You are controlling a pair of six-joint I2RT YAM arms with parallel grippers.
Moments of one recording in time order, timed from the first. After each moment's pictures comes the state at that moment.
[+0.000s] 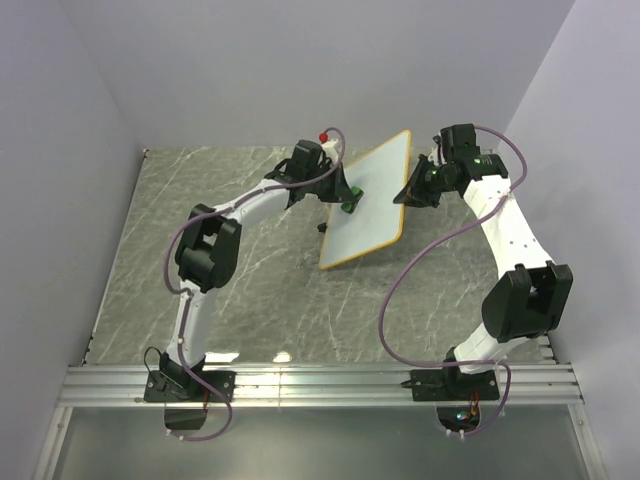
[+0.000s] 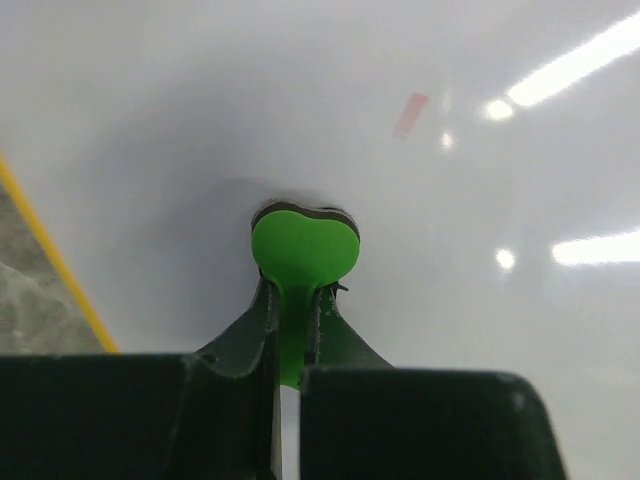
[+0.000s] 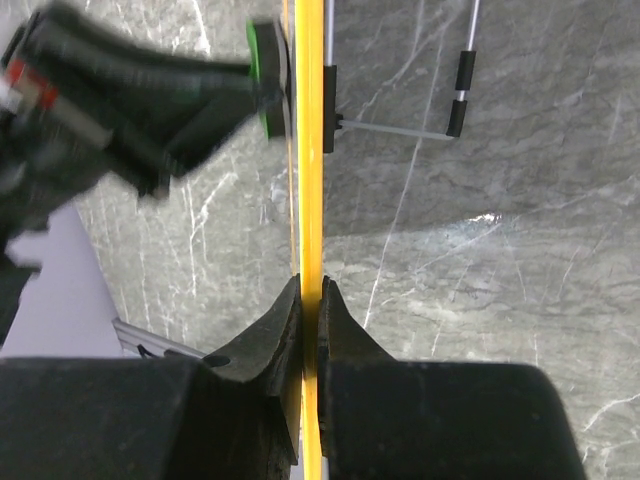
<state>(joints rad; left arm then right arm) -0.54 2.22 1.80 -0.14 0.49 -0.45 0.12 1.60 1.58 -0.91 -0.37 0.54</state>
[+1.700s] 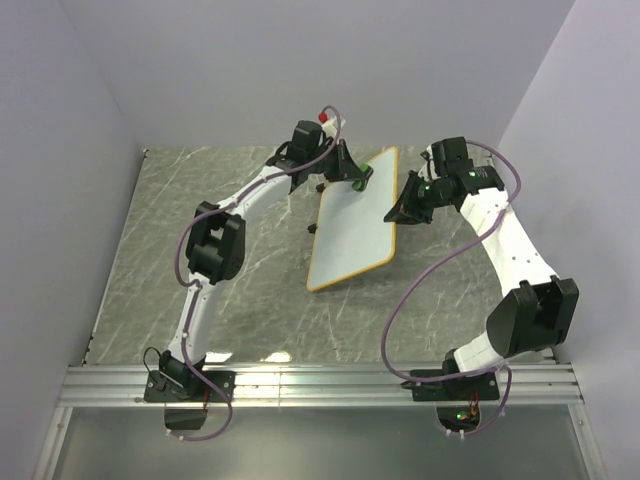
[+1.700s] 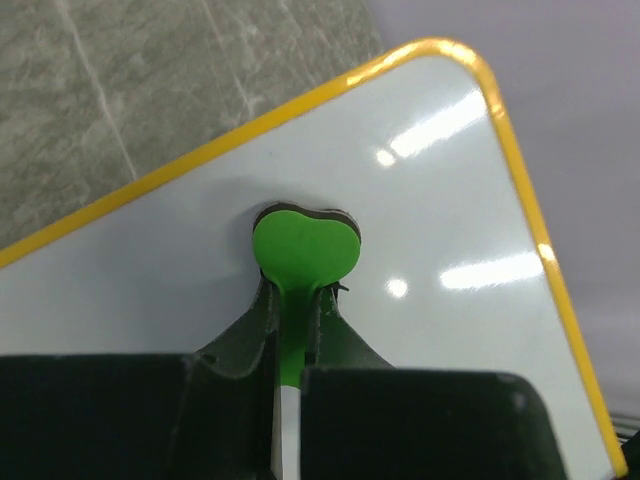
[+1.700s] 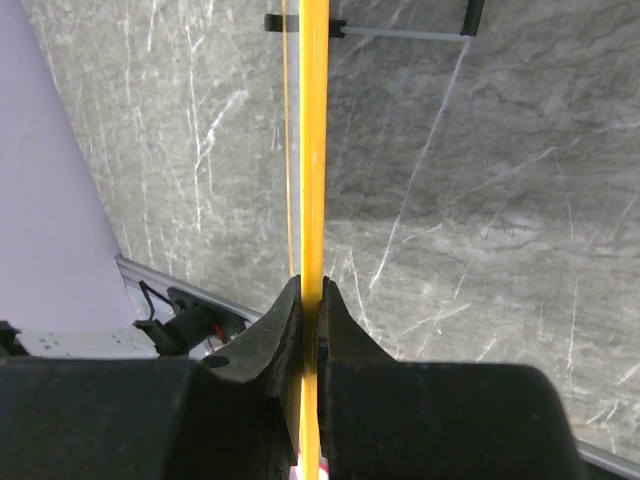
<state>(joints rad) -0.52 2.36 2.12 -0.16 0.59 -0.61 0.19 1.50 1.46 -0.95 -0.43 0.55</state>
